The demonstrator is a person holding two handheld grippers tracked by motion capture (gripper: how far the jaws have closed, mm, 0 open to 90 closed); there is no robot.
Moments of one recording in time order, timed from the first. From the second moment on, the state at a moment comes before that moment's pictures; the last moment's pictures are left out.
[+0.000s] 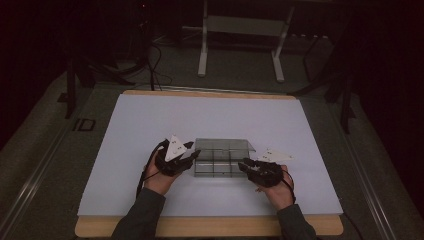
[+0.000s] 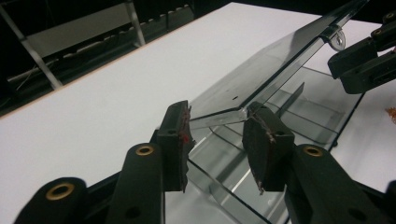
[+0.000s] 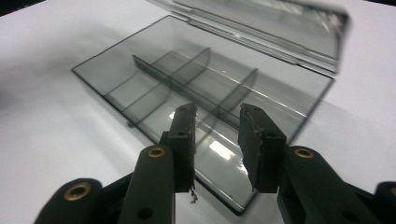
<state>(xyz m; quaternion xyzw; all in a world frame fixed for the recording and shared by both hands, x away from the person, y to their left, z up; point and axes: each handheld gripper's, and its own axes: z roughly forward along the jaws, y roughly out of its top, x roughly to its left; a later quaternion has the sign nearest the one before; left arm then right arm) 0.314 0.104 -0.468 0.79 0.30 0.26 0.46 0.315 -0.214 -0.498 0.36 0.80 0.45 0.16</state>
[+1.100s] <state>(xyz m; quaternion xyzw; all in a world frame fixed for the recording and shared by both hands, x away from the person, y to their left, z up) 0.354 0.101 -0.455 0.80 0.30 0.25 0.45 0.324 -0.224 -0.513 0.40 0.80 0.41 0.19</state>
